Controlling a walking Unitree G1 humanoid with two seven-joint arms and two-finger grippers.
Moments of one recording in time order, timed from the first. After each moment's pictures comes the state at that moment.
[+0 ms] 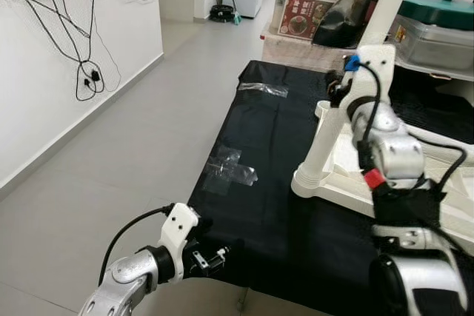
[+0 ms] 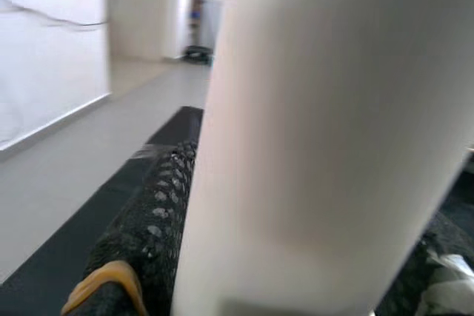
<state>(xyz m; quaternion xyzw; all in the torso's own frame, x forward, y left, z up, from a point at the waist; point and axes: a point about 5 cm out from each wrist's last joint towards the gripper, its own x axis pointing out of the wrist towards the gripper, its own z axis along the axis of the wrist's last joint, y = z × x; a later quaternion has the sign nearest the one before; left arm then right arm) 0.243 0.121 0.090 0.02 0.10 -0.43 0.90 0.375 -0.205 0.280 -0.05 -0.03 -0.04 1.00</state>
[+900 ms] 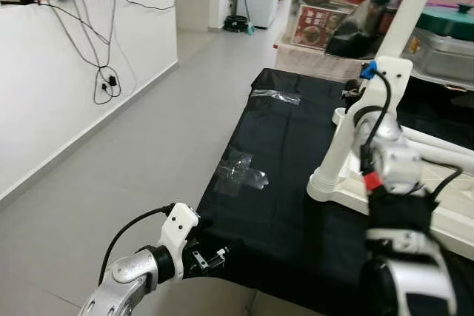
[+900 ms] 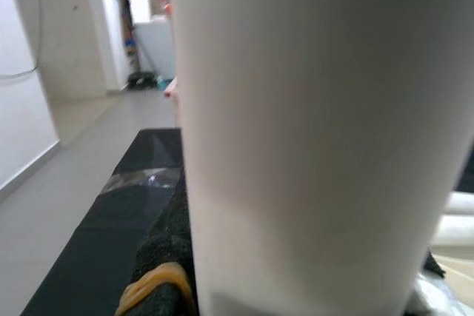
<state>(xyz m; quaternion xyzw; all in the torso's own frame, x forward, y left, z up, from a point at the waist) 0.242 0.121 0.089 0.02 0.10 -0.43 0.90 0.366 -0.195 0.246 0.03 -0.03 -0.19 0.98</state>
